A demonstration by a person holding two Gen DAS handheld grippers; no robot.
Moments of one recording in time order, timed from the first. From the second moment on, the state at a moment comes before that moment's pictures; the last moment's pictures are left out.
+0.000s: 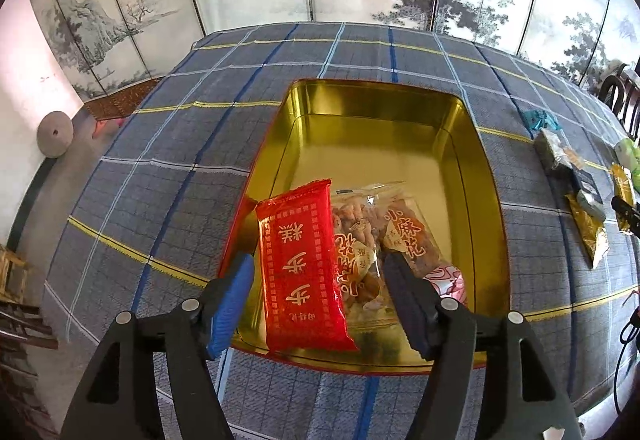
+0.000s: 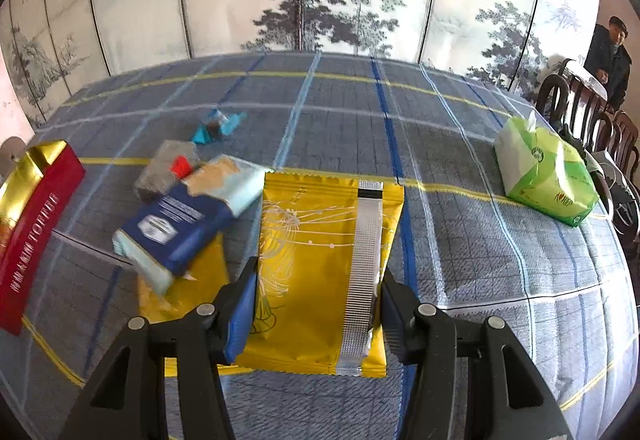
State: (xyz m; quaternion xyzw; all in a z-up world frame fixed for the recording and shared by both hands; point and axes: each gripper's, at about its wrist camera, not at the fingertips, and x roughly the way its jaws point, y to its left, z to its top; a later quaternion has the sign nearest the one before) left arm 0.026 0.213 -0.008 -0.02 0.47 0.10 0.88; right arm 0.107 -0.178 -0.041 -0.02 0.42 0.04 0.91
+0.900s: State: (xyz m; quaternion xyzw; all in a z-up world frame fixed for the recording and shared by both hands) left arm -0.019 0.271 0.008 -0.07 0.45 0.15 0.88; right arm 0.063 0.028 0.008 -0.04 0.41 0.25 0.88
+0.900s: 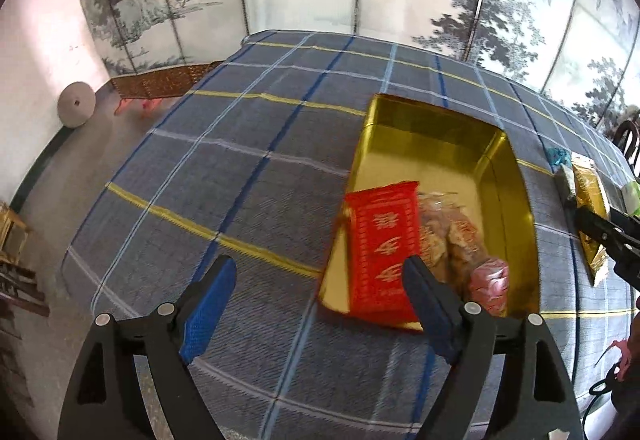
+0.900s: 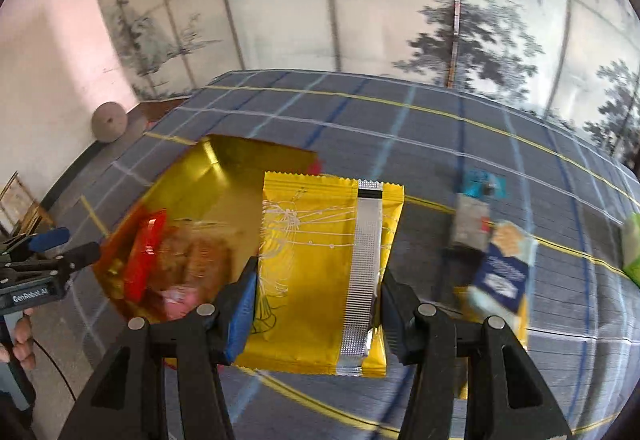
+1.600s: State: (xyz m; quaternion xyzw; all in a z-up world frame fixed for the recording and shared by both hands) left arm -0.048 0.307 -0.001 -0.09 0.45 0.18 0.87; right arm 0.049 0.099 -0.004 -0.08 0.42 0.29 0.86
